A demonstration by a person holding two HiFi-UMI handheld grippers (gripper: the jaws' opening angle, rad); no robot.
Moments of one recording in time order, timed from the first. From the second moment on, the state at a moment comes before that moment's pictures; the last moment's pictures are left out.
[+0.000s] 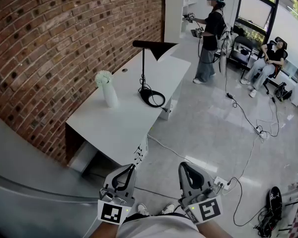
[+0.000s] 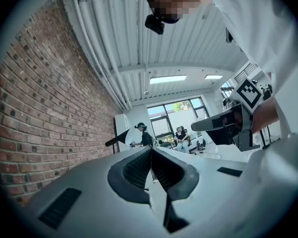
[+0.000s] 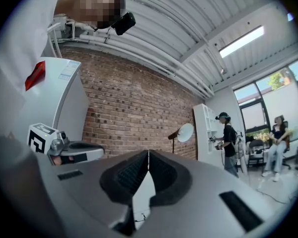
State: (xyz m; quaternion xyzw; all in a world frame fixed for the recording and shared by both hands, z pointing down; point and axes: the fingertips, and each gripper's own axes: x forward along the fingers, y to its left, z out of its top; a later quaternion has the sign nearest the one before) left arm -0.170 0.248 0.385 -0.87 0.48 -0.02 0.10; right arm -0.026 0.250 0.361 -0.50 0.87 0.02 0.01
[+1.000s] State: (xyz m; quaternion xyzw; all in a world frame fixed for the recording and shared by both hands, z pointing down) left arm -0.074 0.242 0.384 -0.87 0.49 -0.01 0.10; right arm 0.076 0.258 0.372 -0.50 0.87 0.02 0.01
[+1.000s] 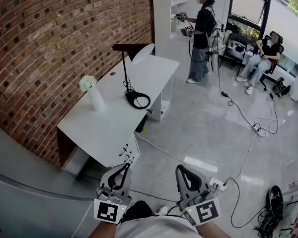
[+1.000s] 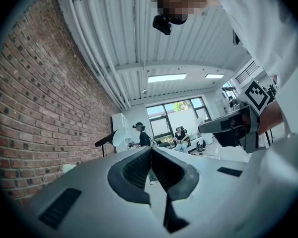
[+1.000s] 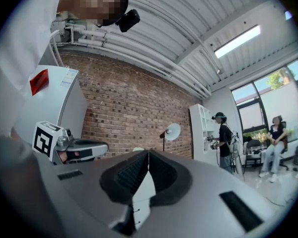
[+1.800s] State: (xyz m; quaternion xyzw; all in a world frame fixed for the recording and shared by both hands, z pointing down) left arm -0.060 0.224 0.383 -0.86 0.50 -0.01 0.10; right arm 0.097 0.243 0.376 -0.50 0.87 0.01 0.02
